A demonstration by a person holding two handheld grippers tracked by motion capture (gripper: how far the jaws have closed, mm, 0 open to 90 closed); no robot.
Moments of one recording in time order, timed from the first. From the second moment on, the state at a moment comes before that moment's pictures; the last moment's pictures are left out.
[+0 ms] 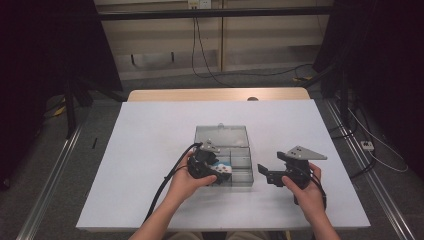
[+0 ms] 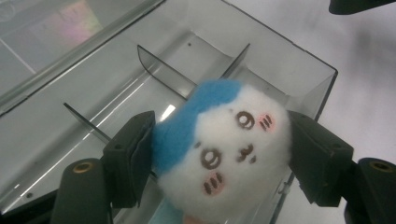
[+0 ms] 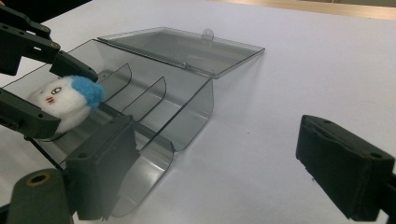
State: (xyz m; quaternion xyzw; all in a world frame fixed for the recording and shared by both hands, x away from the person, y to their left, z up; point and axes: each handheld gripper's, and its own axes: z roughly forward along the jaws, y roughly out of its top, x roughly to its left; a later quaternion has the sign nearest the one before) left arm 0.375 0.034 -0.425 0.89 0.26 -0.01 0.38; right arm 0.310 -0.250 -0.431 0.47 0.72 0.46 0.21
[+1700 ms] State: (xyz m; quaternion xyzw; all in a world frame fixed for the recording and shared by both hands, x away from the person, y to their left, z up) left arm 0.386 0.078 -0.398 0.85 0.31 0.03 0.42; right arm 0.324 -0.242 -0.428 0.47 0.72 0.46 0.21
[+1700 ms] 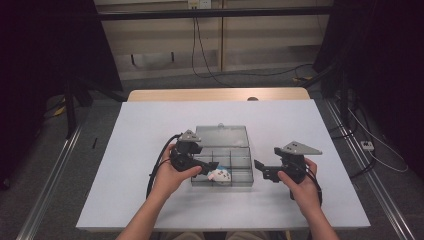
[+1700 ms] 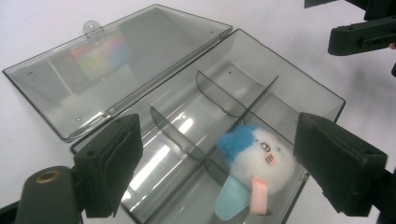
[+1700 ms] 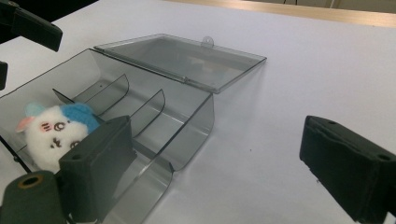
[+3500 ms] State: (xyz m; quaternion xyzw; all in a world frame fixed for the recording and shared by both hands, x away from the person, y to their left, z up) left arm 0.444 0.132 -0.410 0.81 0.41 0.07 0.41; right arm 0.391 -0.243 -0.429 0.53 0.70 0.42 0.22
